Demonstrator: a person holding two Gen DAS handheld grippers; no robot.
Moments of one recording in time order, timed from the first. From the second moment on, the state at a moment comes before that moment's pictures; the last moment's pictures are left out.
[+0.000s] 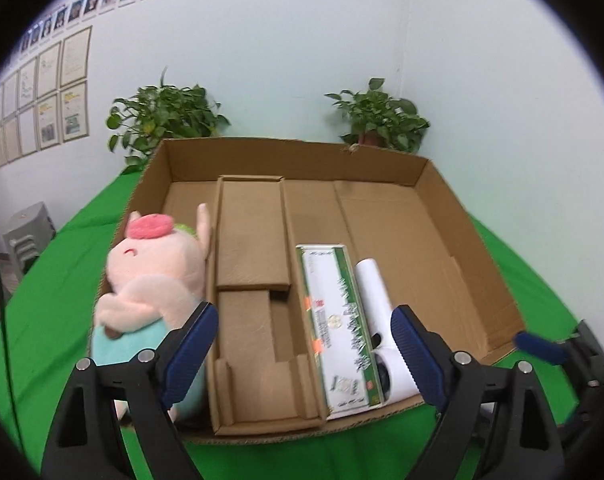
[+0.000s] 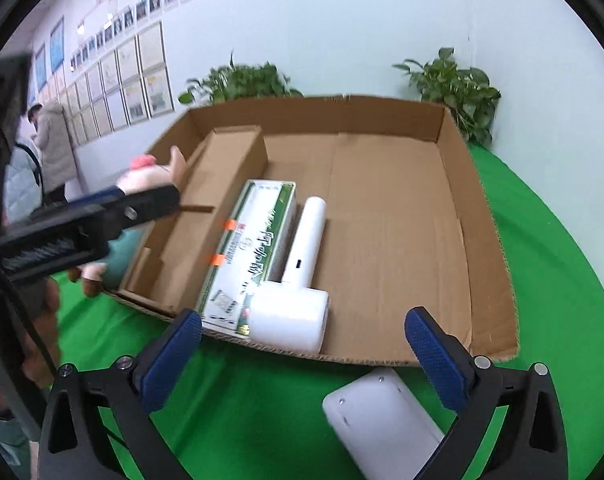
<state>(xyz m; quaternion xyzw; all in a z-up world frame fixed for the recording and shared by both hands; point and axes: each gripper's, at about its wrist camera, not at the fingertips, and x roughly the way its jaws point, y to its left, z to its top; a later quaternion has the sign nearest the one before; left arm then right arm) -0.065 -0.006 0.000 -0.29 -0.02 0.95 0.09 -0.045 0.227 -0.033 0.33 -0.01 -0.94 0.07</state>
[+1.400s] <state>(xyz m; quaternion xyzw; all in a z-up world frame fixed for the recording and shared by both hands) -0.045 0.008 -0.028 -0.34 -0.08 0.92 0.19 0.047 0.248 -0.051 0.33 0.04 -0.93 0.16</state>
